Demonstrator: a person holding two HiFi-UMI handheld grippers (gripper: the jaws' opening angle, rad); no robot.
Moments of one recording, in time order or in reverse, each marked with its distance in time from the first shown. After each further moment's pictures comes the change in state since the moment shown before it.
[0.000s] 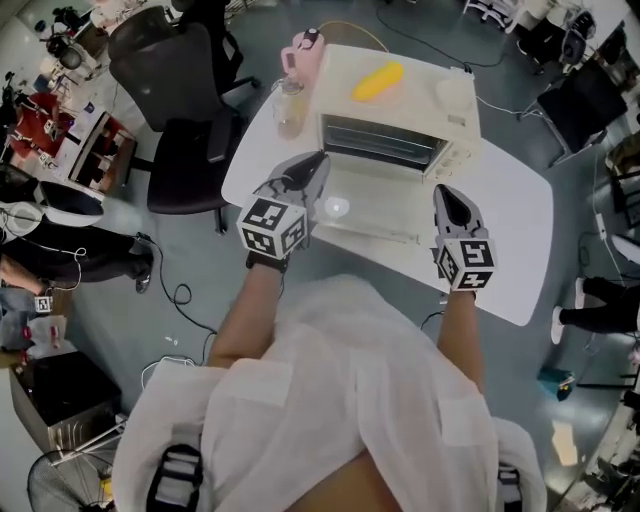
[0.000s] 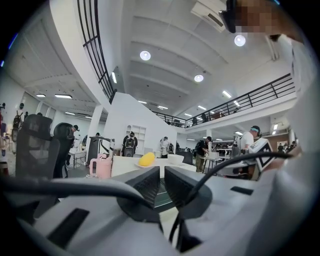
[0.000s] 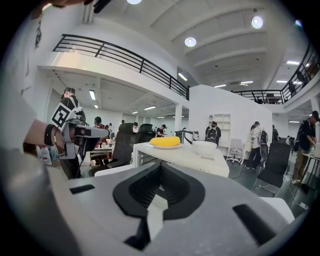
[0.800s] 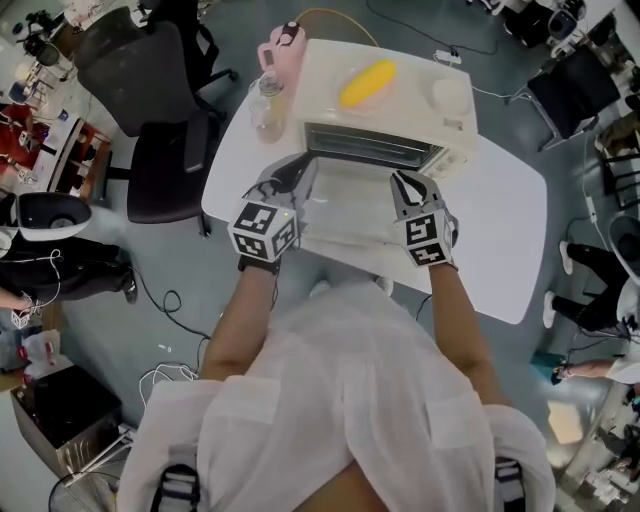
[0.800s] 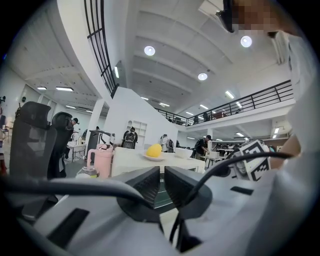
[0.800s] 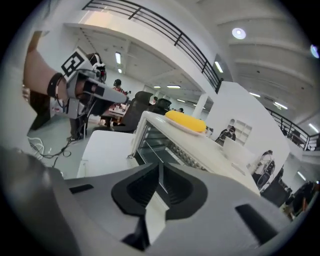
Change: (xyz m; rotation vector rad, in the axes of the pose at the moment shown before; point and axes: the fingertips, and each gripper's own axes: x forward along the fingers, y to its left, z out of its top) left arm 0.051 0.047 -0.039 -0.048 0.035 -0.009; right arm 0.118 0.027 -0.052 -0.397 0.253 0.087
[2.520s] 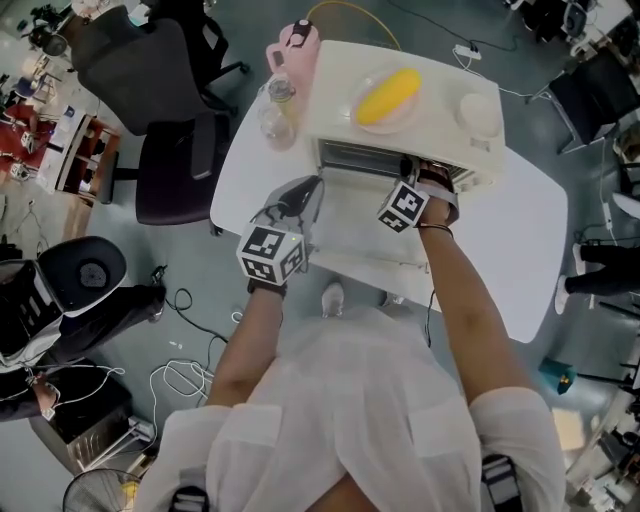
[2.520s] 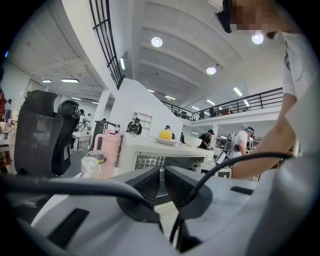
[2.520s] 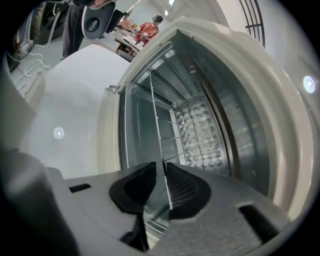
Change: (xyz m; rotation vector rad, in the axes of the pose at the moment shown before) left arm 0.016 0.034 -0.049 -0.059 0.086 0.042; right arm 0.155 -0.030 -0.084 -0.607 0.471 -0.115
